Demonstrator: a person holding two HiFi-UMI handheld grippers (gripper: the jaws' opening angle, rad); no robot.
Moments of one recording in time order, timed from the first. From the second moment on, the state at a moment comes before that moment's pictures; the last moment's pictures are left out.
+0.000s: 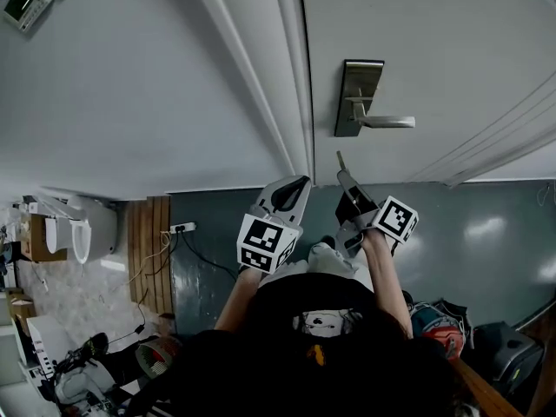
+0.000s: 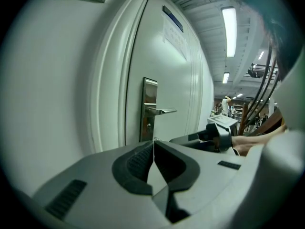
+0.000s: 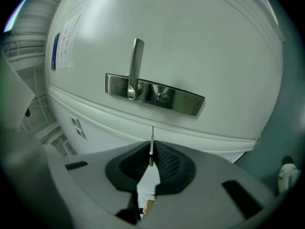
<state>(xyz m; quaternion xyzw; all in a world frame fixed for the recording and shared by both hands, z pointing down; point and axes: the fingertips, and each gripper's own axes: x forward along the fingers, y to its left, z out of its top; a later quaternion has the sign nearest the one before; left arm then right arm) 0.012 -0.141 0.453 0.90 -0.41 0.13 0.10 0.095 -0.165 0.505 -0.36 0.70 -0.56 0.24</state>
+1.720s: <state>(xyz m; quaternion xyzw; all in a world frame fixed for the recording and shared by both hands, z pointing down) -0.121 0.032 0.456 0.89 -0.44 0.09 0.11 -0.043 0.016 0.475 -0.34 0.77 -0.51 0.18</state>
